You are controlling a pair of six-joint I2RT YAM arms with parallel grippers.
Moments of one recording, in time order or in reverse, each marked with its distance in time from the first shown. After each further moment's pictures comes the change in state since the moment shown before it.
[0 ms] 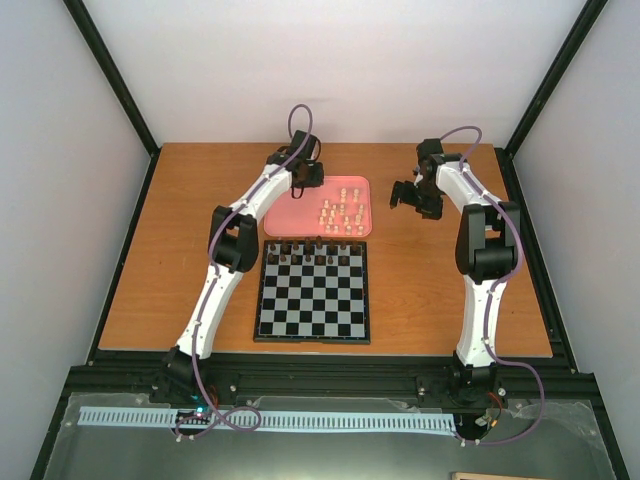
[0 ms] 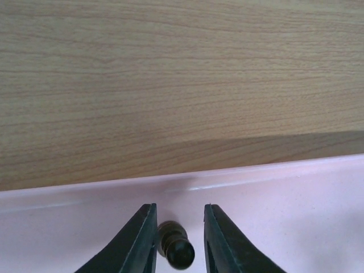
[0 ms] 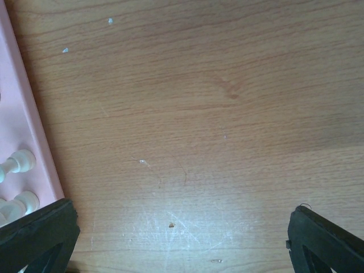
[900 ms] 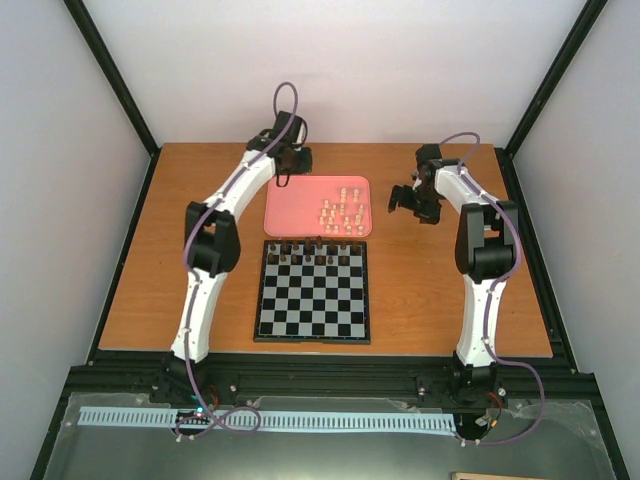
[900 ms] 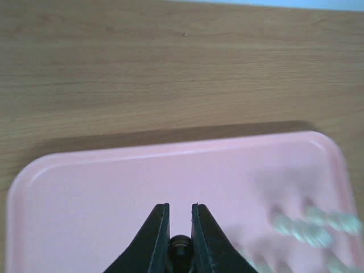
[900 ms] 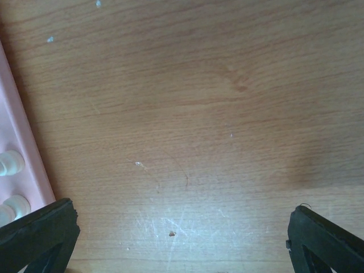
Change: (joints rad) left arm 0.023 -0.231 -0.171 -0.043 0.002 0.047; right arm 0.000 0.010 -0.034 0.034 -0.021 0.012
